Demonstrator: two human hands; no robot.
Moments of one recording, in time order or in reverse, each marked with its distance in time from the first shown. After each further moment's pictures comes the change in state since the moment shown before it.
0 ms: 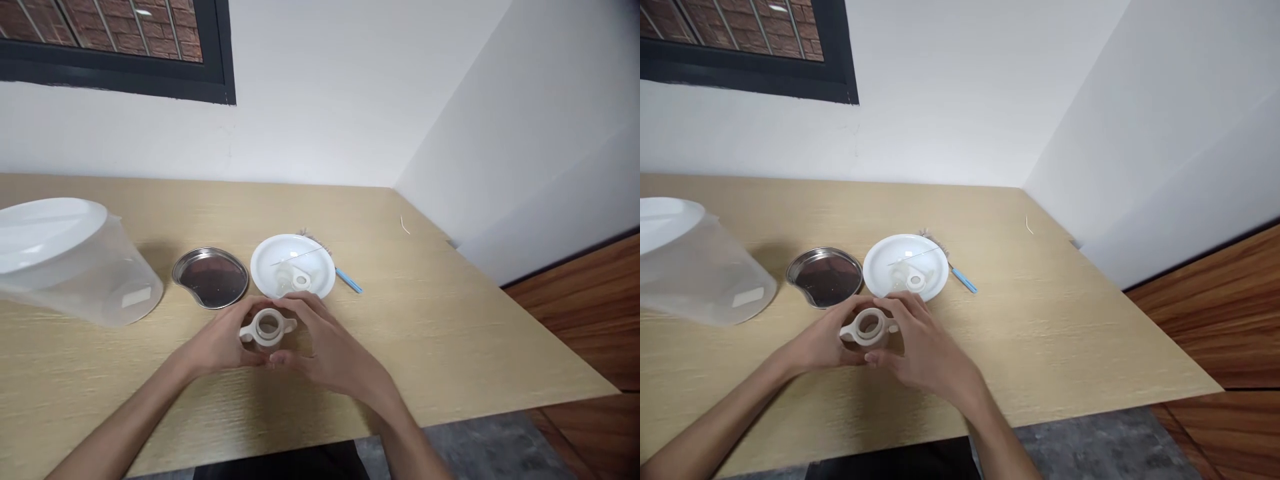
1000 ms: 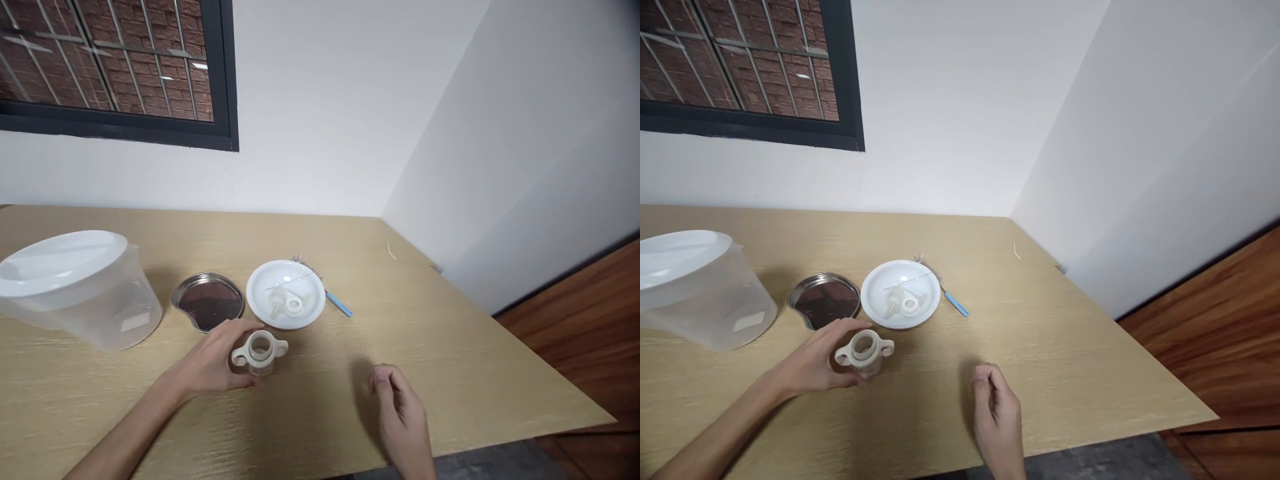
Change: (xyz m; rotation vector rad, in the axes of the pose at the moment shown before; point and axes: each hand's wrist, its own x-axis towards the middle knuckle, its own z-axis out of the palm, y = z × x) left_hand -0.004 -0.016 -0.007 0.252 0.006 0.079; right_hand -0.102 0.098 0.023 0.122 0.861 0.263
